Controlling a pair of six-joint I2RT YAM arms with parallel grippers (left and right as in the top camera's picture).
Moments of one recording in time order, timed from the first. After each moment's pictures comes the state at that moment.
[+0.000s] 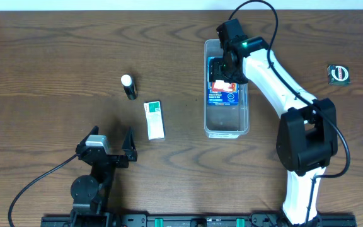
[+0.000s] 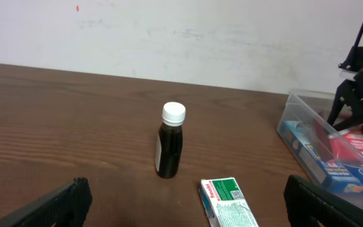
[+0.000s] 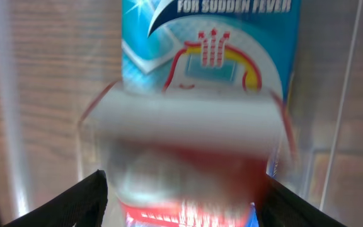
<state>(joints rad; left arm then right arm) -0.07 0.01 0.02 -0.11 0.06 -0.17 0.36 2.12 1.75 -0.89 0.00 0.41</state>
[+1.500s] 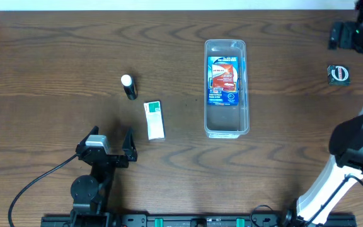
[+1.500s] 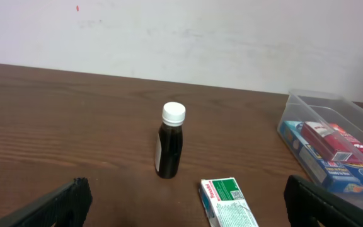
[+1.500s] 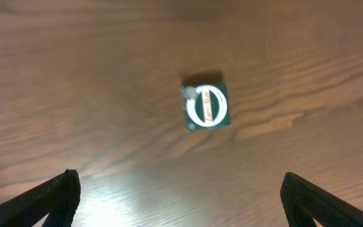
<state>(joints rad) -0.07 0.01 0.02 -0.11 0.06 -0.17 -0.32 2.13 2.23 -1.25 0.09 -0.09</state>
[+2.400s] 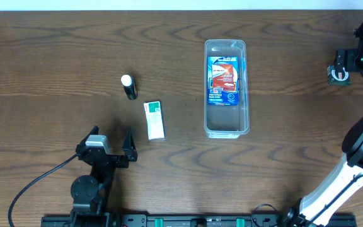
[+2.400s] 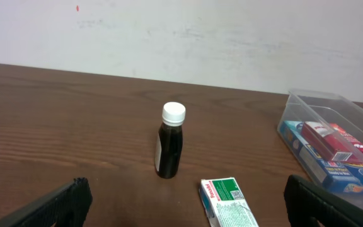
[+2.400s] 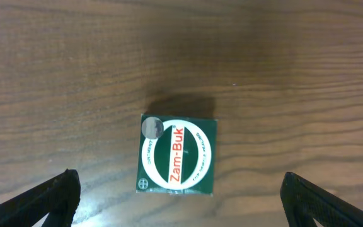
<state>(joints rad) -0.07 0.01 0.02 -0.11 0.06 -0.17 -0.47 2.18 1.84 -0.75 -0.10 -0.39</state>
